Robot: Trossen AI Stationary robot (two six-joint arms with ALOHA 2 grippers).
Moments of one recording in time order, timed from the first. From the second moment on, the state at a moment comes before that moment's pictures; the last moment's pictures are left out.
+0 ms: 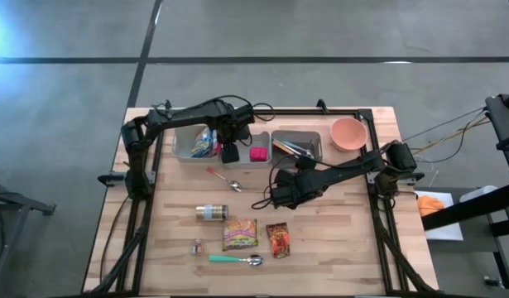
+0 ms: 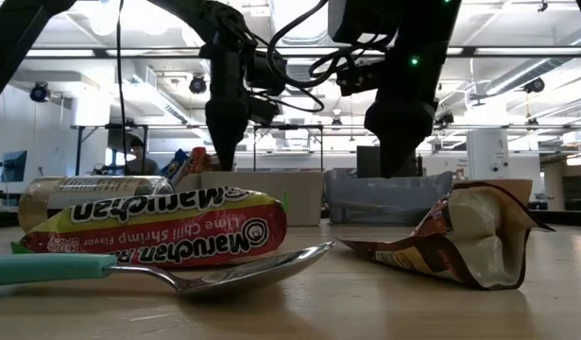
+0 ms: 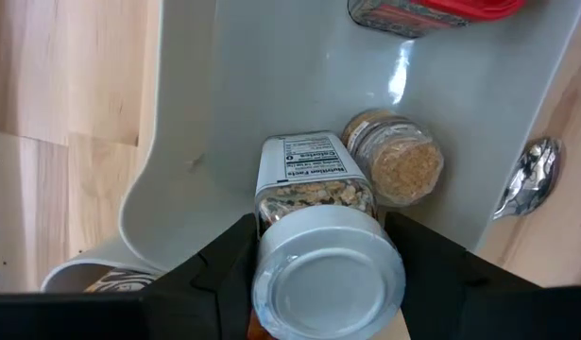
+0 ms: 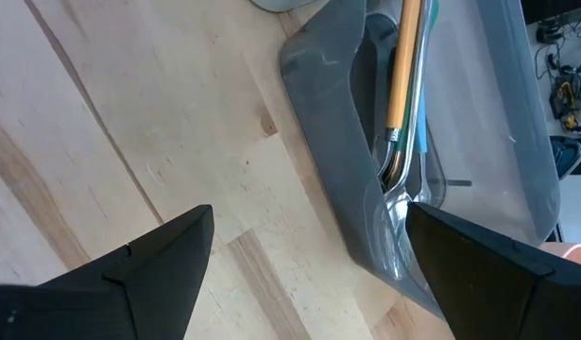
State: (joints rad) left arm 0.44 1.93 1.57 -1.15 -0.01 0.23; right arm 0.19 1.84 1.32 -1.06 0.60 0.63
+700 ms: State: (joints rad) left arm 0.44 1.93 1.57 -1.14 -0.07 0.18; right arm 0.19 1.84 1.32 -1.05 0.60 0.63
